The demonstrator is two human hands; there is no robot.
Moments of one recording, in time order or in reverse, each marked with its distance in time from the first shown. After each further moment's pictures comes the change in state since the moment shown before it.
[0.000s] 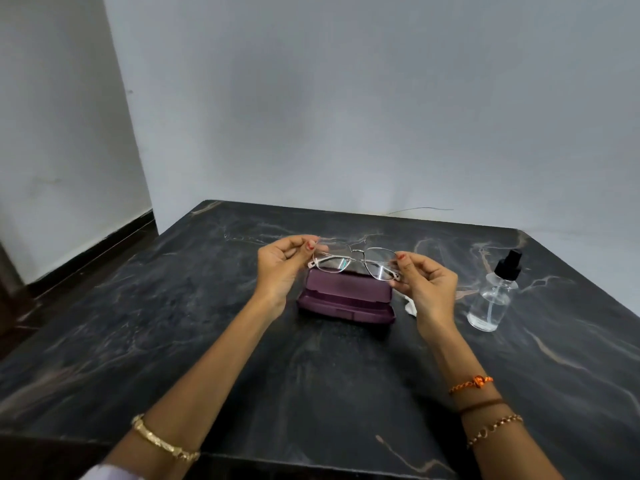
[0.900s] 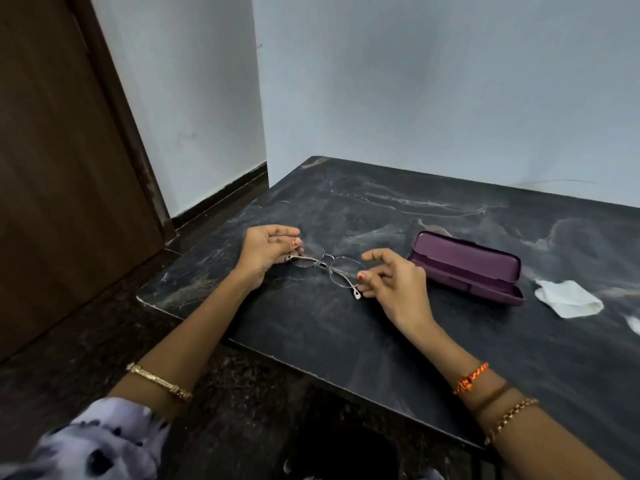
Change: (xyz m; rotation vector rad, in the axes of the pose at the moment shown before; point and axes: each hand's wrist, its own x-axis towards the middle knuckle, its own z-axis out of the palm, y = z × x) left_hand -0.031 0.012 -0.174 0.403 0.297 -0.235; right_hand -0.071 0.053 0.126 -0.382 -0.543 -0.005
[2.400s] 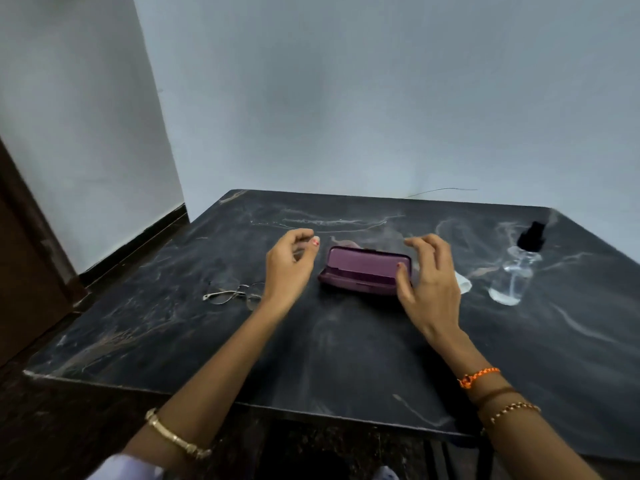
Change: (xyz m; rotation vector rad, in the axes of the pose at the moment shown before) left_hand -0.051 0.042 0.138 0.142 -0.034 0.328; right_hand -0.032 0.028 -0.124 -0.722 0.592 -0.365
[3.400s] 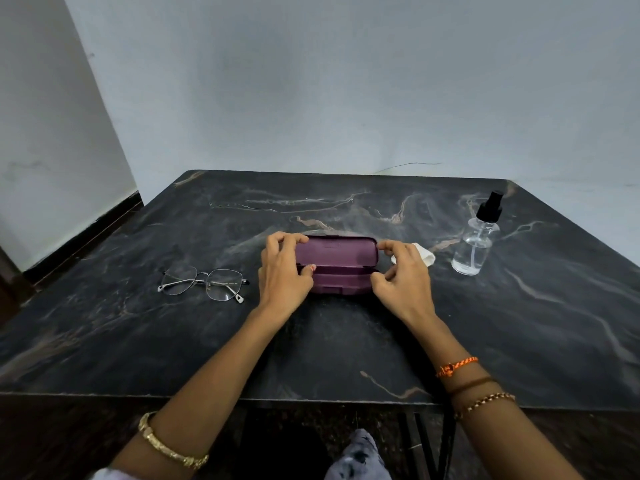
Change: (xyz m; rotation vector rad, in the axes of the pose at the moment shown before) left_hand -0.027 -0.010 0.043 0.405 -0.204 -0.005; right_hand -0.015 0.009 -0.021 0.126 -0.348 0.433
